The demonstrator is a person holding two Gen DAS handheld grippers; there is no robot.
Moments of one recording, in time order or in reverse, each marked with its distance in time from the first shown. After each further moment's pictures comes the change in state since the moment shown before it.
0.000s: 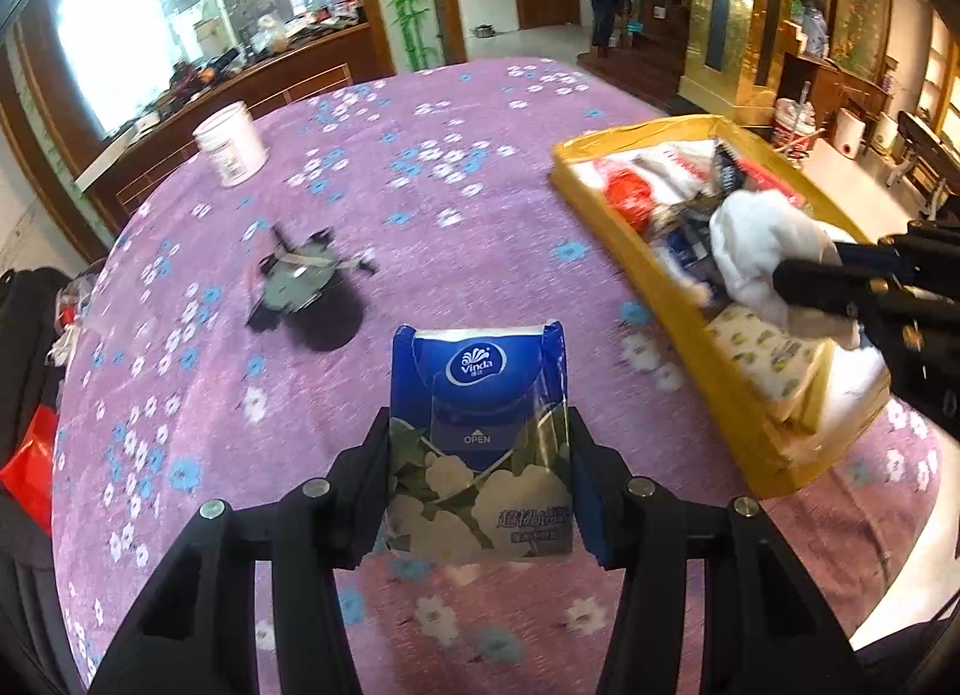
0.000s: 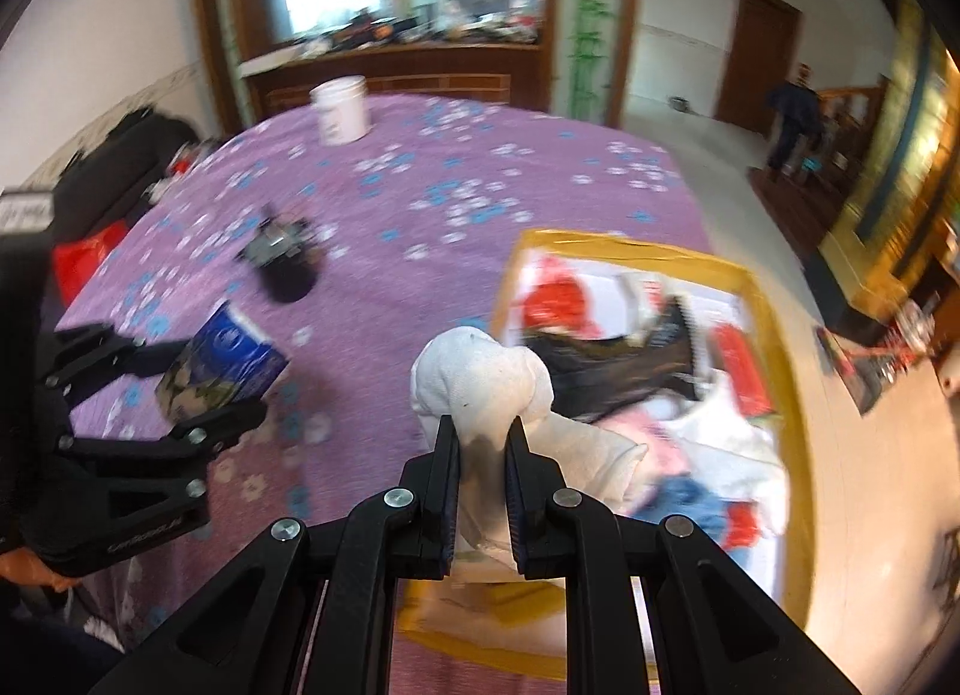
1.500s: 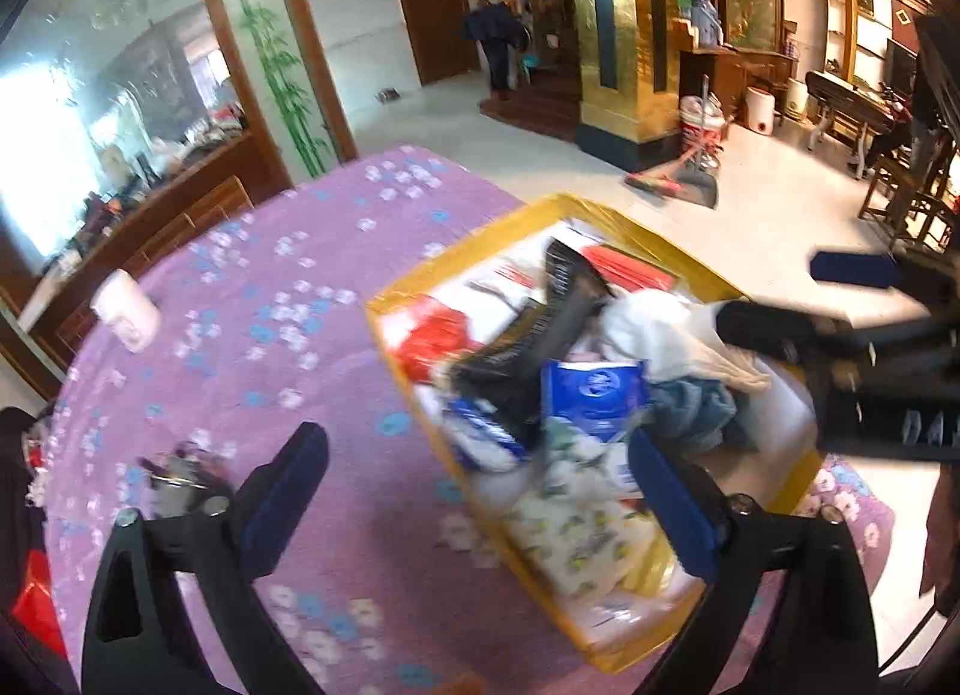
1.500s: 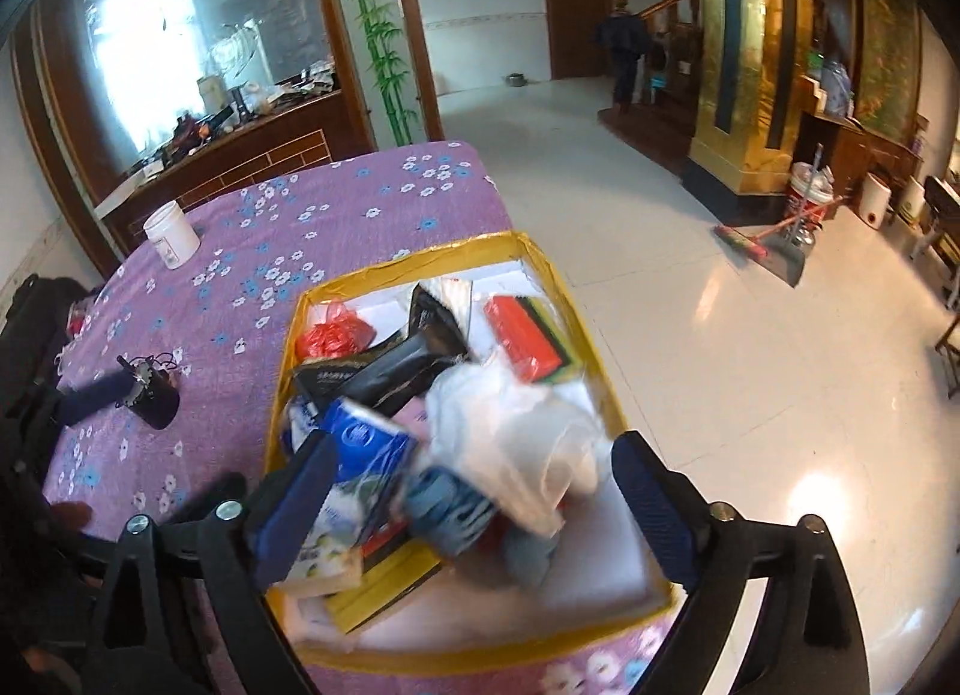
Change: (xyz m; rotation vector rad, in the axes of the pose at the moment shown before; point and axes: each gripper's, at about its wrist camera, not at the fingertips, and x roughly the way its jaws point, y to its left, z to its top) left arm -0.011 -0.106 0.076 0.214 -0.156 -0.091; right arm -0.038 -0.110 -0.019 0.388 -0.051 -0.173
